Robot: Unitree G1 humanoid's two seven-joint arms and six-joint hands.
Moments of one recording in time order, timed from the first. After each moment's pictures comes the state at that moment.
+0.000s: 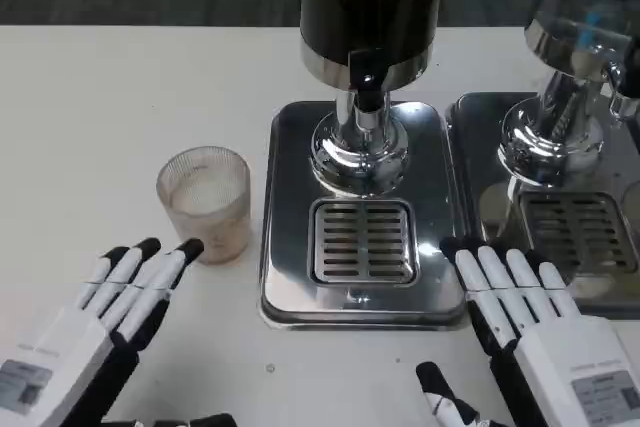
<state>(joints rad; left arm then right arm) 0.41 0.73 -0.08 0.11 0.75 -0.65 0.51 0.56 -0.39 0.31 -0.33 -1.07 -0.13 -0.43</state>
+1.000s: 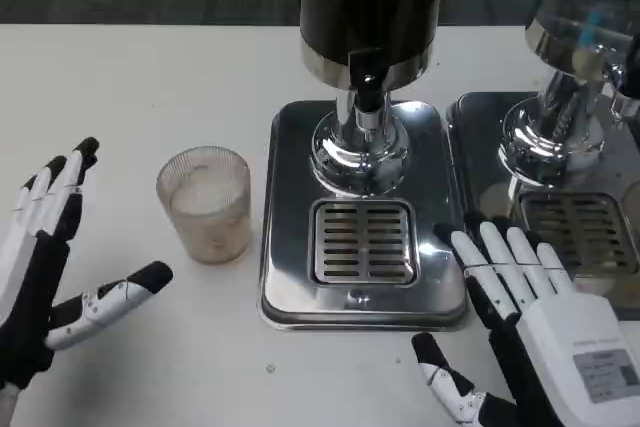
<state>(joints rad) 0.02 0.58 -0.02 0.63 0.54 -0.75 0.49 0.51 -0.36 0.30 -0.34 -0.99 -0.14 -0.40</state>
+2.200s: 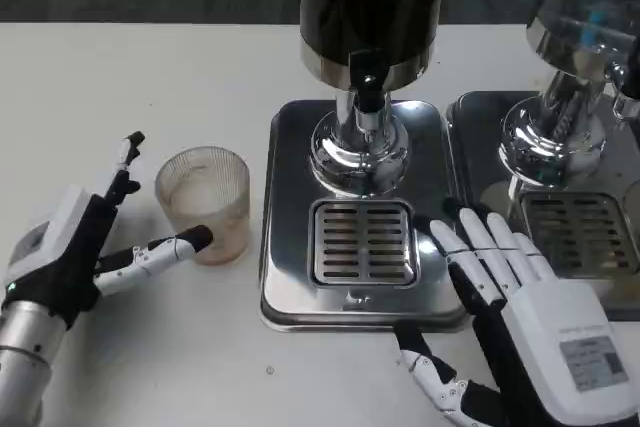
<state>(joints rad) -0.35 0.53 -0.14 1.07 0.48 -0.73 0.31 0.49 -0.32 0.32 -0.34 -0.99 -0.16 -0.40</state>
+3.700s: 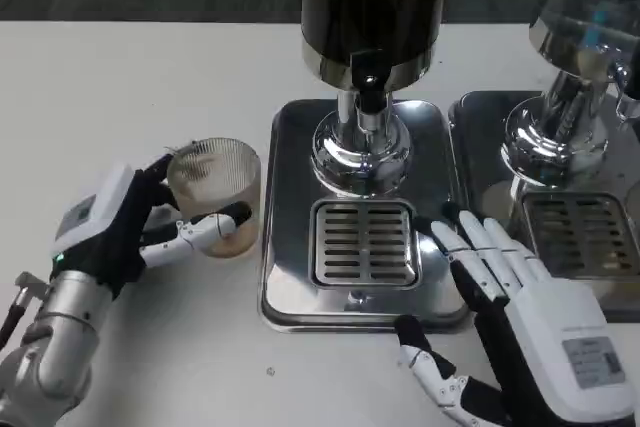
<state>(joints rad) -0.47 0.45 -0.22 1.14 0.48 -0.67 0.36 0.47 -0.31 0.32 -0.32 -0.93 -0.18 -0.41</state>
